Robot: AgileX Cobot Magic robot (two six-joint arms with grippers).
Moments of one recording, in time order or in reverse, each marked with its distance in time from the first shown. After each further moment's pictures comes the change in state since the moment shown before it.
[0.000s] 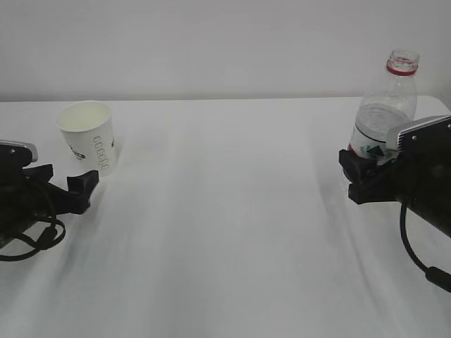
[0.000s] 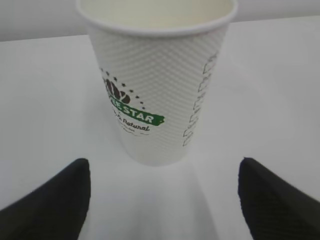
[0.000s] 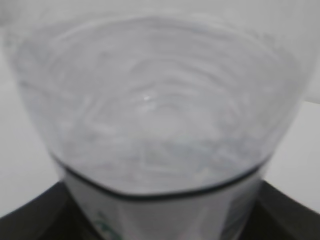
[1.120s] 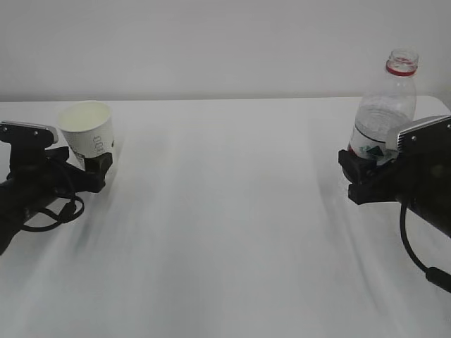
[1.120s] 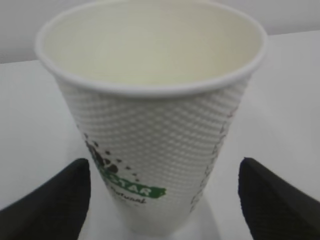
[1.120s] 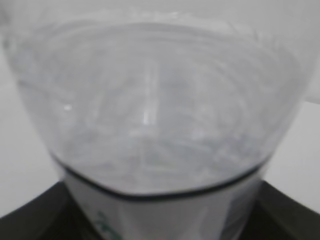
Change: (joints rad) left arm 0.000 0.089 -0.192 0.016 0.068 0.000; right arm 0.000 0.000 0.000 -0.002 0.000 0.000
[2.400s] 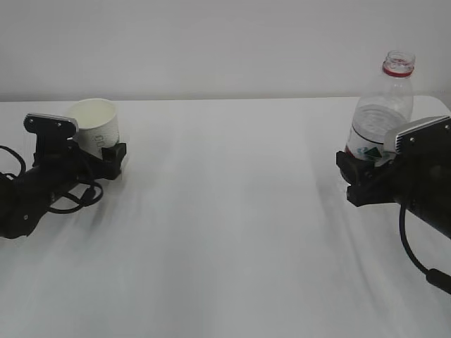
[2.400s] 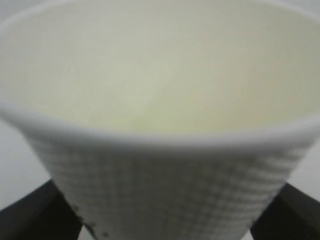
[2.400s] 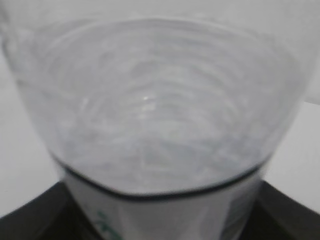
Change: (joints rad) left arm 0.000 0.127 -0.204 0.026 0.052 -0.015; right arm 0.000 0.000 0.000 -0.024 0.000 0.000
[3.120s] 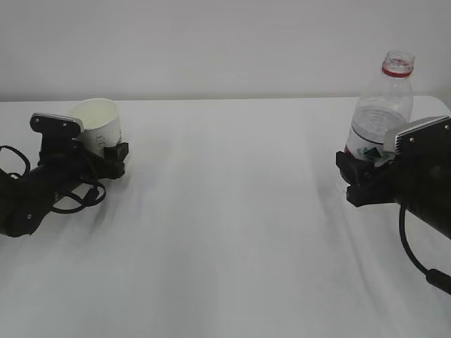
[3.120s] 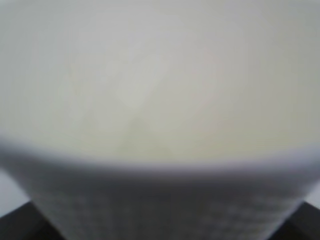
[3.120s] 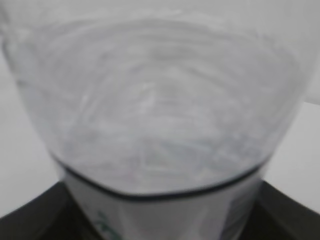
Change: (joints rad) left arm 0.001 0.028 -0.038 0.030 0.001 0.000; right arm 0.000 0.000 0.000 -0.002 0.000 0.000
